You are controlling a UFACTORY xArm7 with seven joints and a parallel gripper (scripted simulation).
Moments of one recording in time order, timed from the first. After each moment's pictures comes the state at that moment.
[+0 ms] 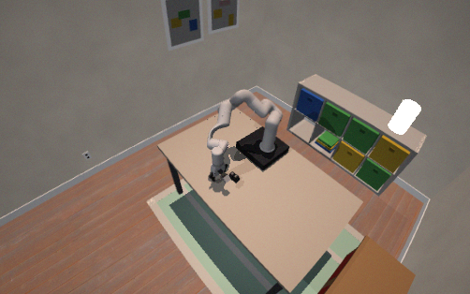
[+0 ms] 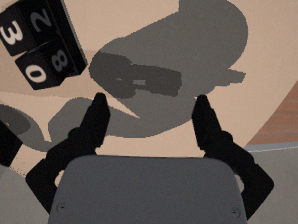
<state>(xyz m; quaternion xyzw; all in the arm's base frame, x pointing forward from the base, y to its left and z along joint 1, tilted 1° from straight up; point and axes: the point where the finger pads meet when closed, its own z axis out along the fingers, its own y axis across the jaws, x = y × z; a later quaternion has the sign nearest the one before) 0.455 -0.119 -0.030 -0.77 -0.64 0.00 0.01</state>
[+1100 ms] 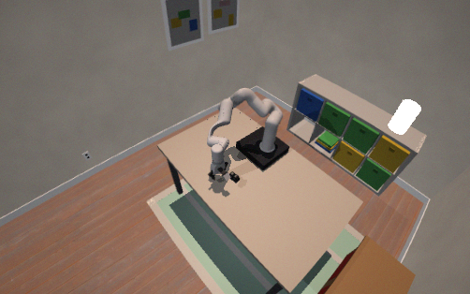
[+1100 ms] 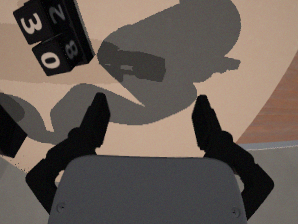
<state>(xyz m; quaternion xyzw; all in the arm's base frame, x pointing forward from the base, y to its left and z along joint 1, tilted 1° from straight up) 0.456 -0.119 -0.007 -0.77 -0.64 0.00 0.01</state>
